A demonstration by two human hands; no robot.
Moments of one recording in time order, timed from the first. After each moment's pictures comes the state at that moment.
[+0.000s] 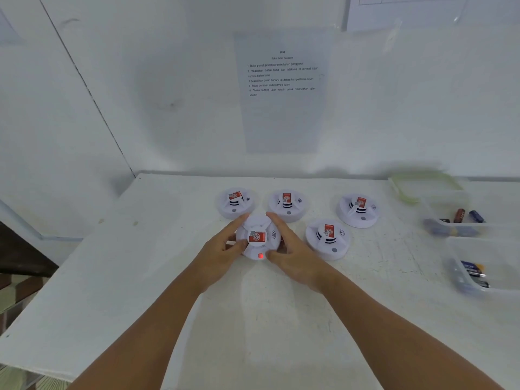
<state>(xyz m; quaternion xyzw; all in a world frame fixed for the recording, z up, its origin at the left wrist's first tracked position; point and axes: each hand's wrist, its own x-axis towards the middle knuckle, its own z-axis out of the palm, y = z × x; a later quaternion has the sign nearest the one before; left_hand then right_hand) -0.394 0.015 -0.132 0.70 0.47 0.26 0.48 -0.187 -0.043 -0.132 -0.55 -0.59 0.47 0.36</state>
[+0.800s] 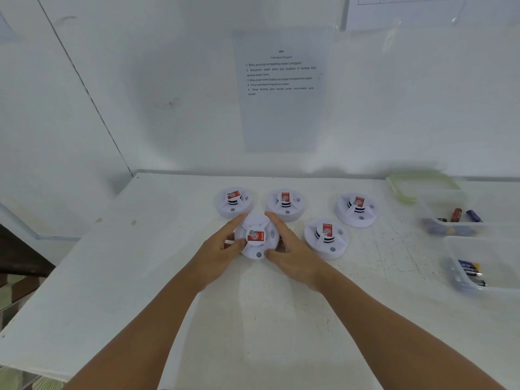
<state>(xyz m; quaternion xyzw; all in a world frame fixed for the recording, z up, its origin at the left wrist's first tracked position) -0.395 0.016 -0.132 0.71 0.46 0.25 0.47 -0.186 -0.042 -0.132 -0.55 -0.59 0.47 0.36</state>
